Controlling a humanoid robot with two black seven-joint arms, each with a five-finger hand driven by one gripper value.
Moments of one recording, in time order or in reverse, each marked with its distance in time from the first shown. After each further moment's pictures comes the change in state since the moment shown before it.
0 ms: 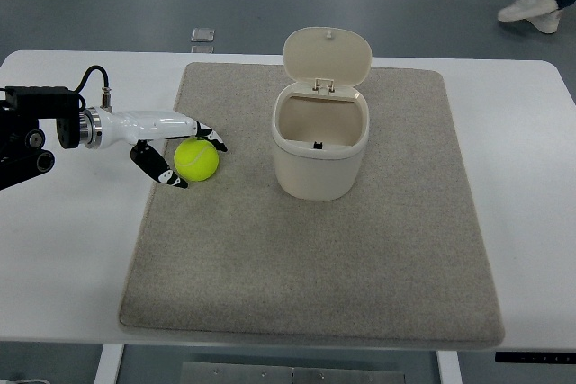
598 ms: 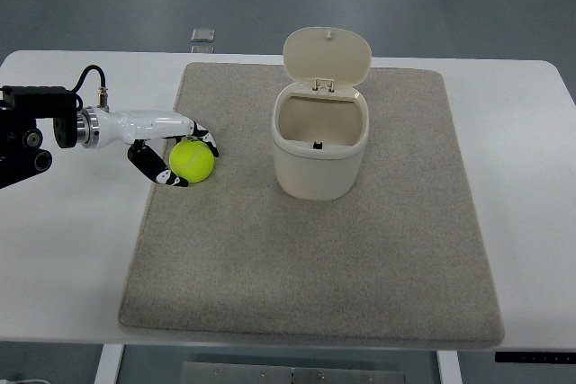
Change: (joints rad) left arm 0.000 0.001 -0.001 0.017 -0.008 0.000 0.002; right arm 0.000 0.000 0.000 0.000 0.000 0.000 0.000
